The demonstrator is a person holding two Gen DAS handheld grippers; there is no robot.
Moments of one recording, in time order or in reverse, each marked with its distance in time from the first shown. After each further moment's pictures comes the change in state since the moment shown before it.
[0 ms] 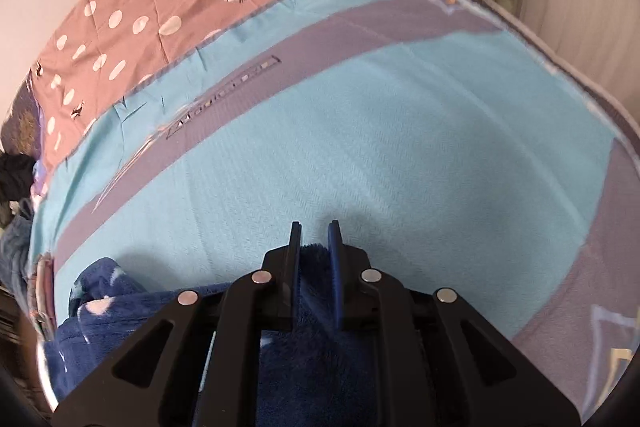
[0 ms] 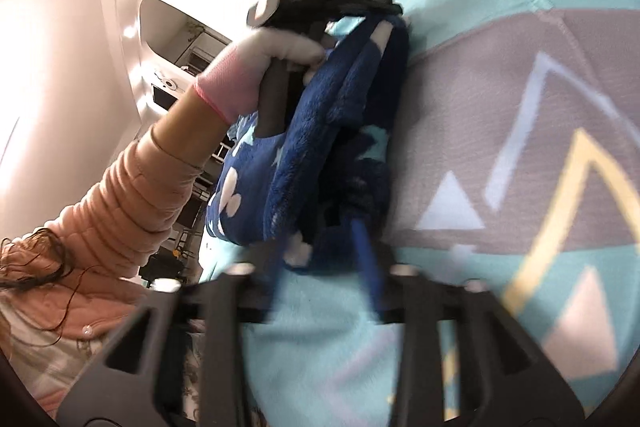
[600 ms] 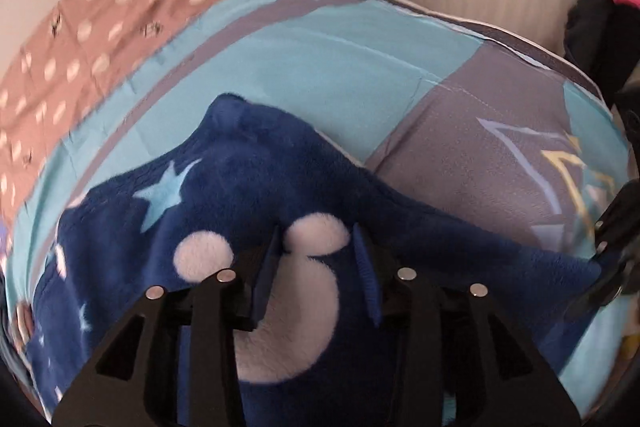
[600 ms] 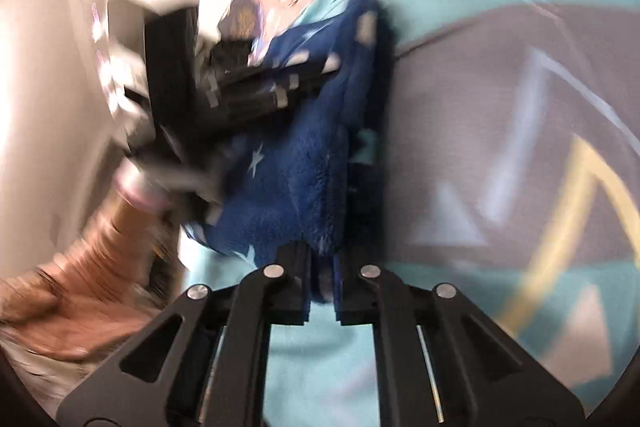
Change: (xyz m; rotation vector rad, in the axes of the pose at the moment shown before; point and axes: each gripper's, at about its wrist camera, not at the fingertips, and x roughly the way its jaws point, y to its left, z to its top) left arm -0.056 -0.025 -0.111 0.269 -0.107 -0.239; right arm 0.017 -0.027 0.003 0.197 0.110 -0.103
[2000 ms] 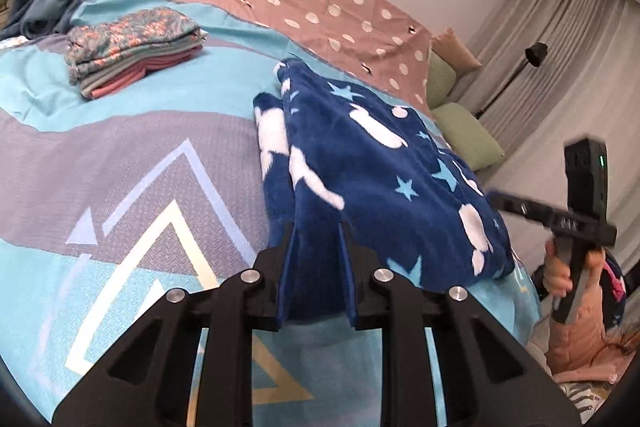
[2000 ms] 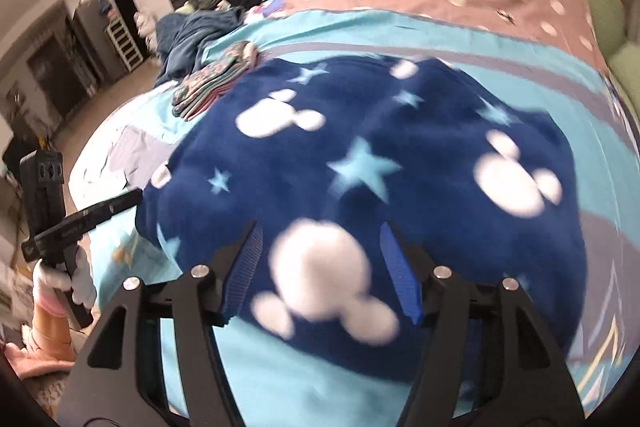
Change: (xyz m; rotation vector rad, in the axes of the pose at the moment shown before) left arm -0.194 0.153 -0.372 -0.942 -0.408 -0.058; right arm 0.187 0.273 -0.006 -0.646 -0.012 -0.480
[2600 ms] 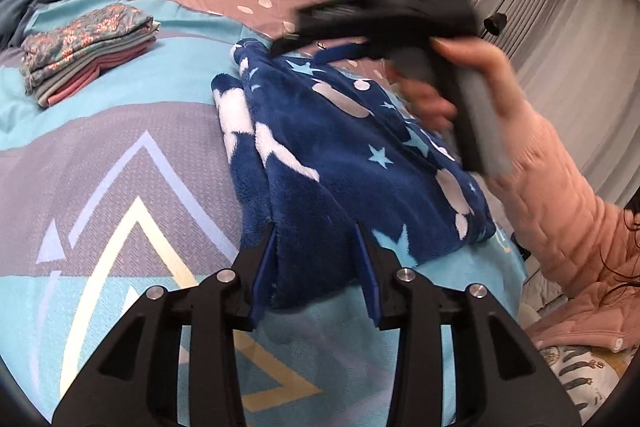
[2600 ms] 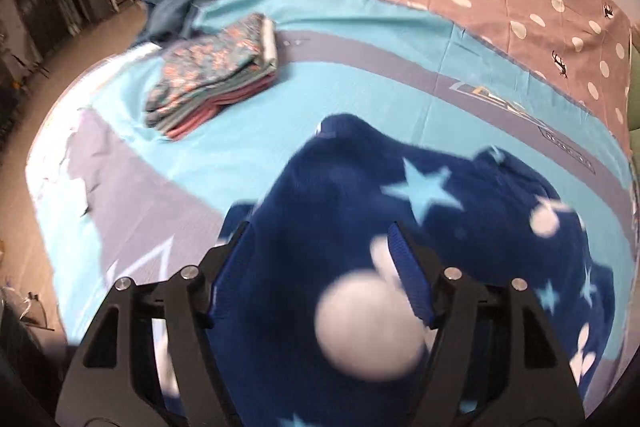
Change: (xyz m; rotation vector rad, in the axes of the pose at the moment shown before) left arm 0.009 0.005 -0.011 0.102 0.052 -0.136; right arm 0.179 0.098 0.155 -0.117 0.200 -0.159
